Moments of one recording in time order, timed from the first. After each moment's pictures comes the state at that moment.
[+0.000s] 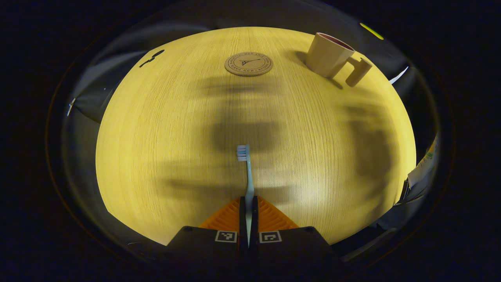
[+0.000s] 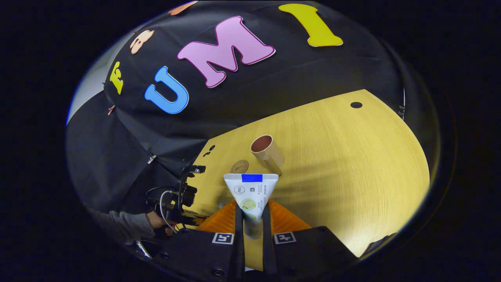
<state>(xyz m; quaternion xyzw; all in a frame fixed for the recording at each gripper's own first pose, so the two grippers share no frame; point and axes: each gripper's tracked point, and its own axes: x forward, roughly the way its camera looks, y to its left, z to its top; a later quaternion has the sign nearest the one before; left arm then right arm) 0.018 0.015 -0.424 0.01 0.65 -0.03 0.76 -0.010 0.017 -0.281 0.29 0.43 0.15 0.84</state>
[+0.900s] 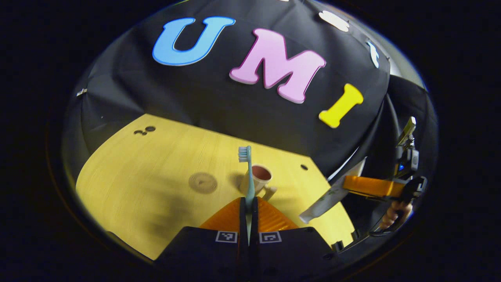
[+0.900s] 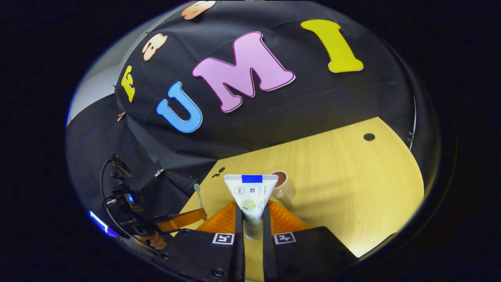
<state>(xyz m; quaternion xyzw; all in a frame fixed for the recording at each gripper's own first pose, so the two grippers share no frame) 0.130 -0.073 -0.200 -0.18 0.28 -0.11 0.94 0.095 0.013 -0.225 0.29 0.35 0.17 0.88</state>
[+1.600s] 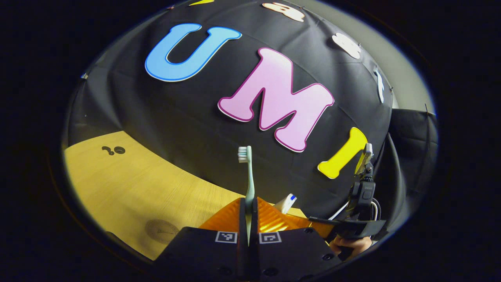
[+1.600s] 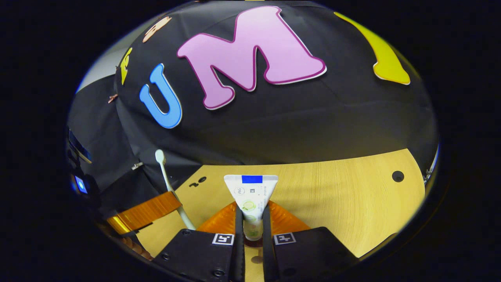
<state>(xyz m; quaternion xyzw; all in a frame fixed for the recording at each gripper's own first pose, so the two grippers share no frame) 0.278 -0.099 -0.198 -0.26 0.12 -0.09 0.95 0.239 0.065 -0.346 0.21 0.35 0.20 0.89</state>
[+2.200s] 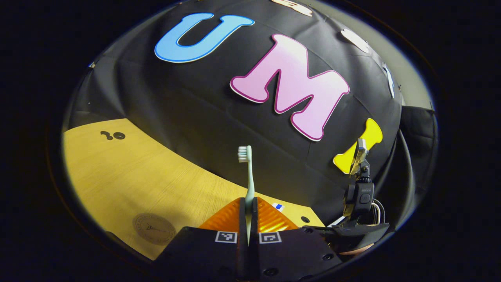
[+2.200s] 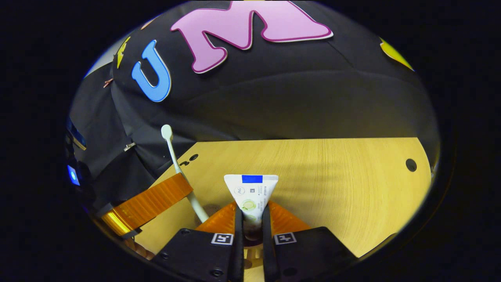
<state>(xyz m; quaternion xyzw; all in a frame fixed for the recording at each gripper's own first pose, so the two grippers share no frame) 0.306 -0.112 -0.251 -0.27 0.13 -0.07 0.95 0.229 0.087 -0.414 0.20 0.42 0.22 0.86</state>
